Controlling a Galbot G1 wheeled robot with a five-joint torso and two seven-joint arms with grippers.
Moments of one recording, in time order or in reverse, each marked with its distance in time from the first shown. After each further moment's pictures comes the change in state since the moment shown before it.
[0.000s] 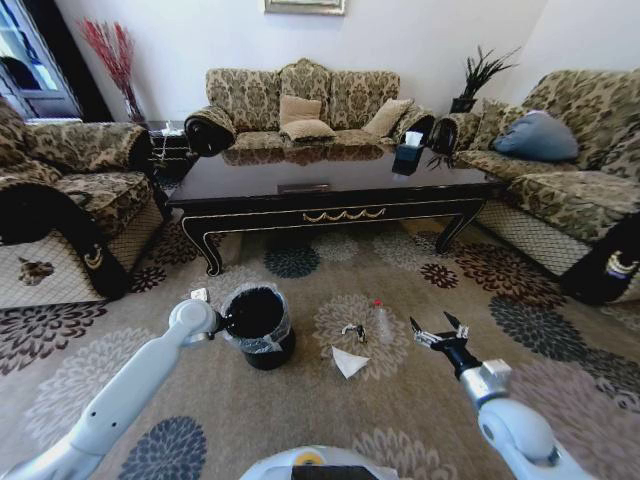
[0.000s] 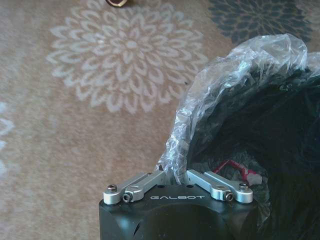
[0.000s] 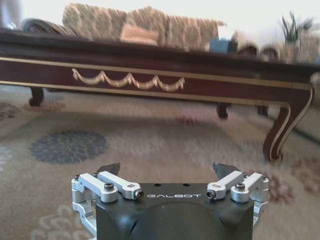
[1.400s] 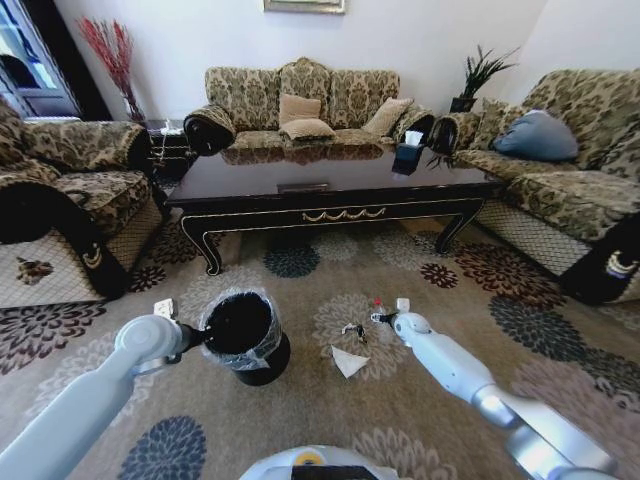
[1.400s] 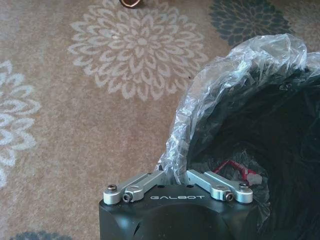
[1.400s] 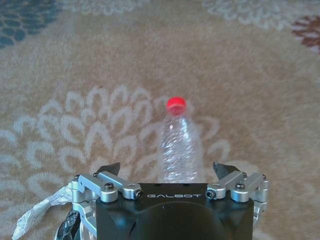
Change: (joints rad) left arm 0.320 0.138 -0.308 -0.287 -0.171 -0.002 -0.023; right arm 1.069 0.185 -0.870 -1.140 0.335 -0.264 0.138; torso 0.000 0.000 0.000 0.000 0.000
